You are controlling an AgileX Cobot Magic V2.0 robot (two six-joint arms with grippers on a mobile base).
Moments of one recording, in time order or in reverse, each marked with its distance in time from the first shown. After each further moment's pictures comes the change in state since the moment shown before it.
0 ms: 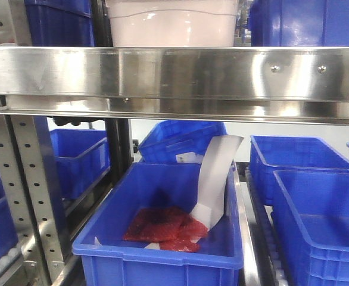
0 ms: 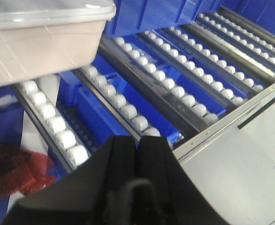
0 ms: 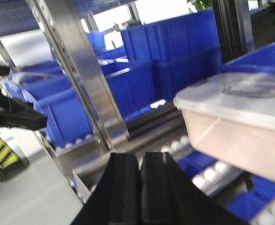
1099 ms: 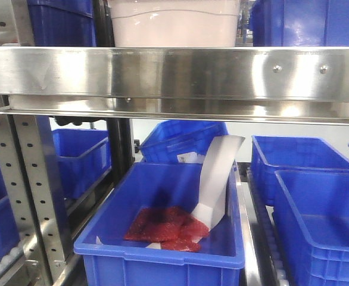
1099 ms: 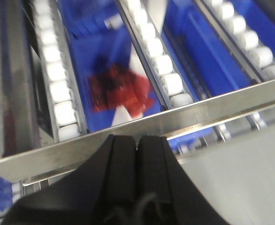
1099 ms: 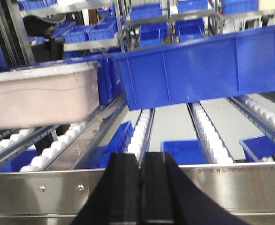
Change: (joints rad) left arm -0.286 -0.309 0.422 0.733 -0.336 -0.369; right arm 0.000 -1.057 1.100 -0.396 -0.851 0.209
